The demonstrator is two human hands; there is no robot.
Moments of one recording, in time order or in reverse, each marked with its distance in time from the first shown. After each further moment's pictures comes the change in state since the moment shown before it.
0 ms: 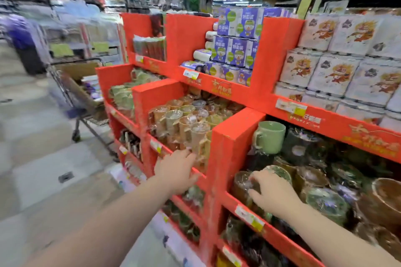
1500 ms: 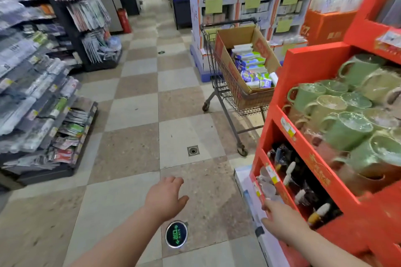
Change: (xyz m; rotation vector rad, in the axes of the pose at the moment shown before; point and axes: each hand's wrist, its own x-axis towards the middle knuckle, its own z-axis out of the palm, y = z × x) left_hand -0.045 -0.673 0.121 -0.184 -0.288 -0.857; right_hand 0.460 -0.547 0.259 -0.003 -0.593 -0.435
